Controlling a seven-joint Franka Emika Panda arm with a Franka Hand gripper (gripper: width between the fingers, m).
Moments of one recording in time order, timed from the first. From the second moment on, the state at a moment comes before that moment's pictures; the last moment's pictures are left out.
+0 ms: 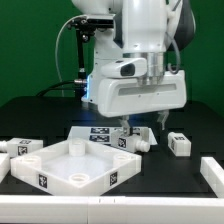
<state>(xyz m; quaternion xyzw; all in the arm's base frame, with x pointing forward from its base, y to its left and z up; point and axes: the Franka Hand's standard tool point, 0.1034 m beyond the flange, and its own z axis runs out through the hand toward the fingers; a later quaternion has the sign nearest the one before) 0.401 0.036 0.022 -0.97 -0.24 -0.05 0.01</state>
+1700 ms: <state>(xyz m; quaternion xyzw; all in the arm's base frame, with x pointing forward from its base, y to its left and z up) 0.400 -0.051 0.022 -0.96 -0.28 -0.03 0.00</state>
